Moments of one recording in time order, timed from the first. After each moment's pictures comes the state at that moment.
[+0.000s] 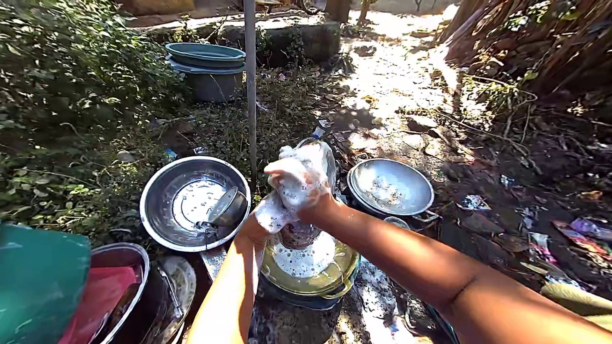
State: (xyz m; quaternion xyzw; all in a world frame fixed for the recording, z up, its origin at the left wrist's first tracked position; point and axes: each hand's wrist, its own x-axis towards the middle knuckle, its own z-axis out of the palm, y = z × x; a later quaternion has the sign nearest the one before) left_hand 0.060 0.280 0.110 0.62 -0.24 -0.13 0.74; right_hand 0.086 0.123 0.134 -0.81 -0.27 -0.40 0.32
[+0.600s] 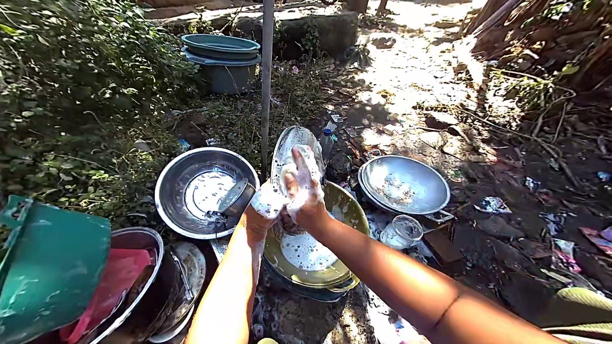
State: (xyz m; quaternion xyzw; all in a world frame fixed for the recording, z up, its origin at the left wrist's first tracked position) left_hand 0.085 0.300 0.067 0.47 -0.27 -0.07 0.84; right_hand 0.075 0.161 0.096 -0.80 -0.10 -0.28 0.52
